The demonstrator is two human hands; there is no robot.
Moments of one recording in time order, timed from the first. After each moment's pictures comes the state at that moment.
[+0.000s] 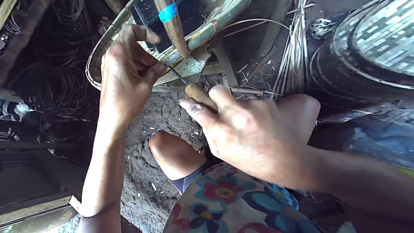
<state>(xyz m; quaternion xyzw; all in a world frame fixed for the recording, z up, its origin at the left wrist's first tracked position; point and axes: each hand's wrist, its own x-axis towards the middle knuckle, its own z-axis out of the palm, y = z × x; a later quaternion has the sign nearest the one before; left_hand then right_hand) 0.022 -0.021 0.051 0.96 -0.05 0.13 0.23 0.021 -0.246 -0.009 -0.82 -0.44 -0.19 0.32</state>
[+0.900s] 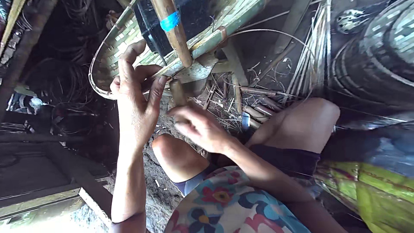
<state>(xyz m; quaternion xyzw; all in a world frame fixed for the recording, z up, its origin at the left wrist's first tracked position) 0.008 -0.030 0.013 0.94 -0.01 0.22 0.26 0.041 -0.181 -0.106 -0.58 -0.41 0.09 0.70</state>
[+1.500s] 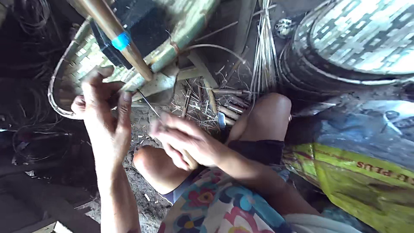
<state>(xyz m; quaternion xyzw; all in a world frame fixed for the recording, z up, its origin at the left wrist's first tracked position) 0.008 -0.029 0.008 0.95 0.00 0.23 0.21 0.034 -0.211 -0.069 -0.32 -0.29 0.39 0.81</state>
